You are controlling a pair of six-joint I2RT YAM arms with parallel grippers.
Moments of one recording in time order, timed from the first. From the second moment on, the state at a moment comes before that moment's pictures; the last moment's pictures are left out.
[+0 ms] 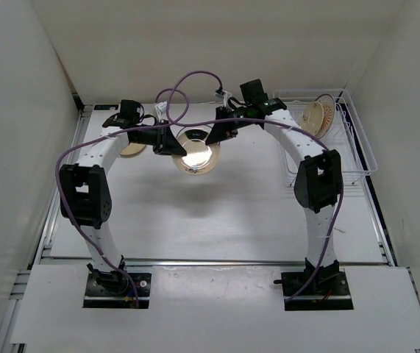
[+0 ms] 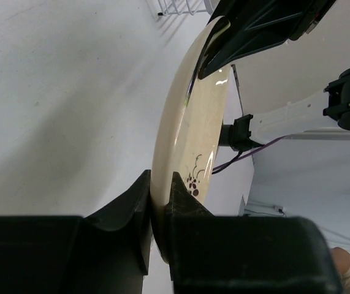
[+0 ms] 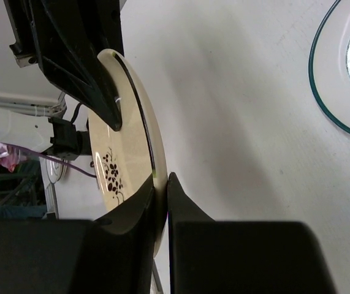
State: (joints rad) left arm -0.12 1.86 1.52 -0.65 1.15 -0.17; right arm 0.44 2.14 2.03 -0.71 -1.01 0.16
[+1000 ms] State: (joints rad) left arm 0.33 2.05 1.76 -0.59 0.73 -0.32; right arm 0.19 1.46 1.55 -0.81 -0.58 -0.05
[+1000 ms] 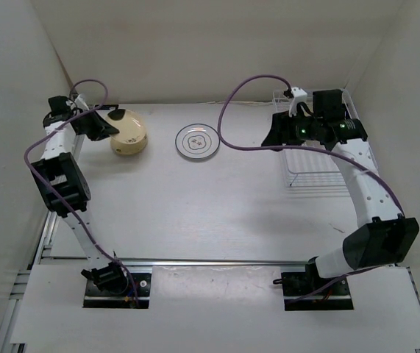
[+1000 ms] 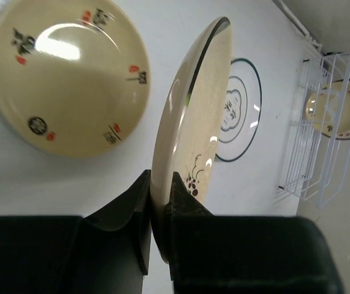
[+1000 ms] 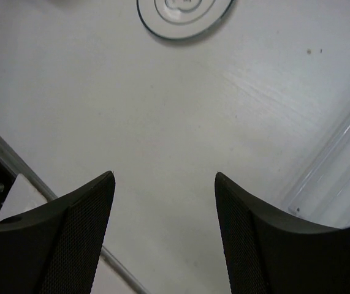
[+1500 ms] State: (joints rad) left arm 0.37 2.42 1.91 -0.60 0.93 -0.33; right arm 0.14 1.42 1.45 -0.85 -0.62 -0.06
